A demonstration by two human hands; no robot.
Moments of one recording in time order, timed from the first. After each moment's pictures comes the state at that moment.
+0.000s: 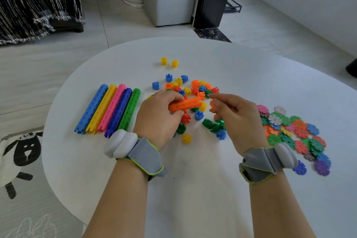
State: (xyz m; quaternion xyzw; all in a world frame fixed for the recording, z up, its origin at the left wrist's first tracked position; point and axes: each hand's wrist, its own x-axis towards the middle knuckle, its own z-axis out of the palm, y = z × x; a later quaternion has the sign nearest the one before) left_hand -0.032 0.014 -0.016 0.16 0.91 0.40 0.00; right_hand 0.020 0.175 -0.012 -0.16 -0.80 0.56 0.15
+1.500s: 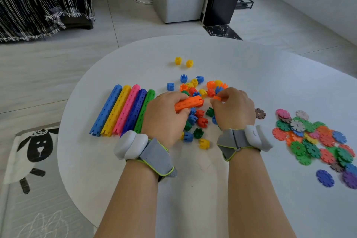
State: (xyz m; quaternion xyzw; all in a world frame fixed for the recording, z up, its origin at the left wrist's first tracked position) left_hand -0.044 0.002 -0.021 0.11 0.91 0.41 0.01; right_hand -0.046 0.154 -0.044 -0.31 -0.91 0.24 0.09
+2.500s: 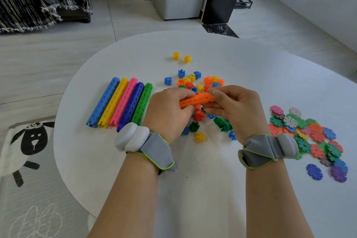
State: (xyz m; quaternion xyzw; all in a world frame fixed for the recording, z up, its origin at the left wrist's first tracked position) left_hand -0.036 0.007 -0.017 0.15 0.89 0.43 0.01; right_hand -0.005 0.153 -0.009 -0.16 -0.72 0.67 0.08
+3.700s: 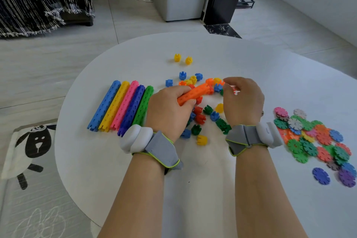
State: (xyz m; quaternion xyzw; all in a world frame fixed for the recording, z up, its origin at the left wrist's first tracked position) left_hand -0.042 0.012 -0.017 0.11 0.88 0.47 -0.02; right_hand -0.045 0.169 -0.038 -0.24 -0.88 0.33 0.25
